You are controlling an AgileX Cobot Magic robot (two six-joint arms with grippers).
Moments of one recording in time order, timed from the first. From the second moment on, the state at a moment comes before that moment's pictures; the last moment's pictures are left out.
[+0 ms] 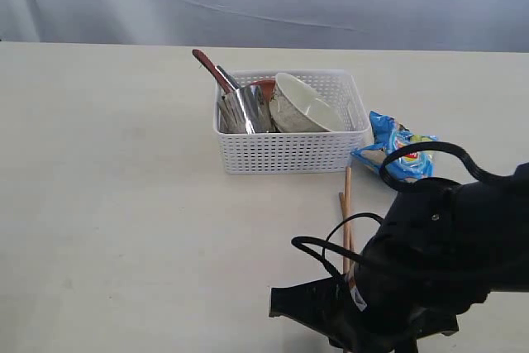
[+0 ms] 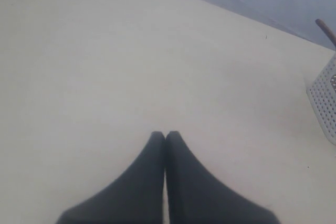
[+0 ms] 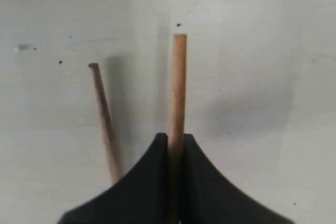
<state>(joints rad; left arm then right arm) 0.06 0.00 -0.01 -0.07 0.50 -0.26 0.94 1.61 -0.65 -0.08 0.54 -2.12</state>
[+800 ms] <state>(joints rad) 0.06 0.00 -0.01 -0.07 0.50 -0.26 0.94 1.61 -0.65 -0.11 0.54 -2.10</state>
